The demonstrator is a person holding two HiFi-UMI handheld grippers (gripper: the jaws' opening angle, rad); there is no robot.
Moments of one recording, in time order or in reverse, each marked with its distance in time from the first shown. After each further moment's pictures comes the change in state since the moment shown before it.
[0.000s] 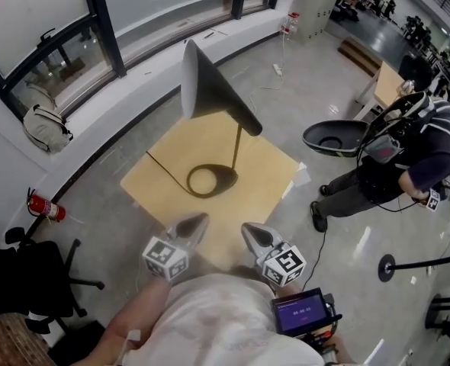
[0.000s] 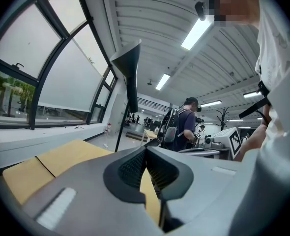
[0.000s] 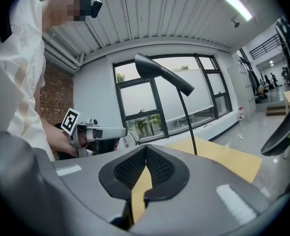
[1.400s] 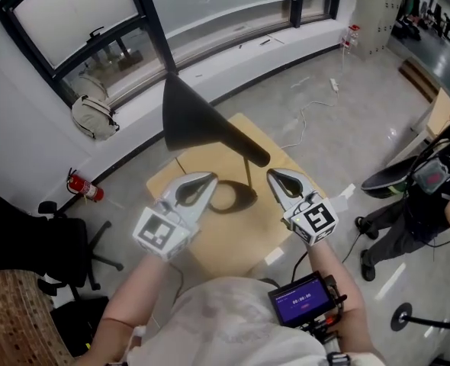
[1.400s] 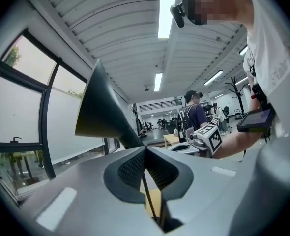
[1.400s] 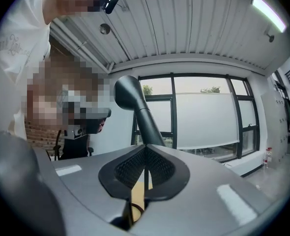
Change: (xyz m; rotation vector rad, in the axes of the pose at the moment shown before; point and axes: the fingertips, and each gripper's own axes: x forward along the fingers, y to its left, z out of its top) left arm 0.087 -0.014 0.195 0.421 -0.095 0.206; right arm 0.075 -0.134 0.181 -0.313 -0.167 0.257
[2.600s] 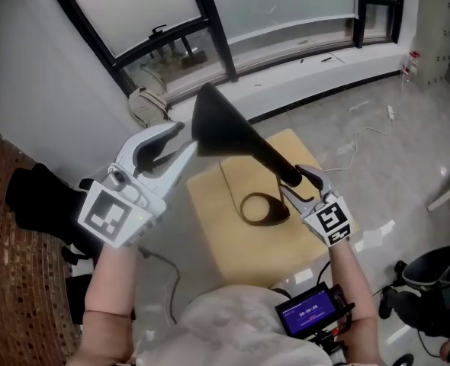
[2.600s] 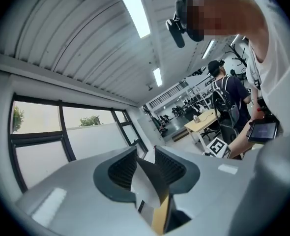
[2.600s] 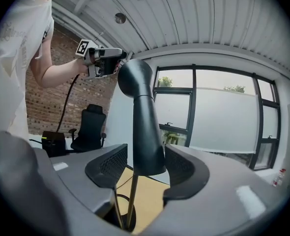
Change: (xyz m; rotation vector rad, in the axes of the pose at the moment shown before) left arm -0.038 0.061 0.169 0.360 0.084 0.259; right arm 0.058 -0.014 0.001 -0.146 0.096 0.202
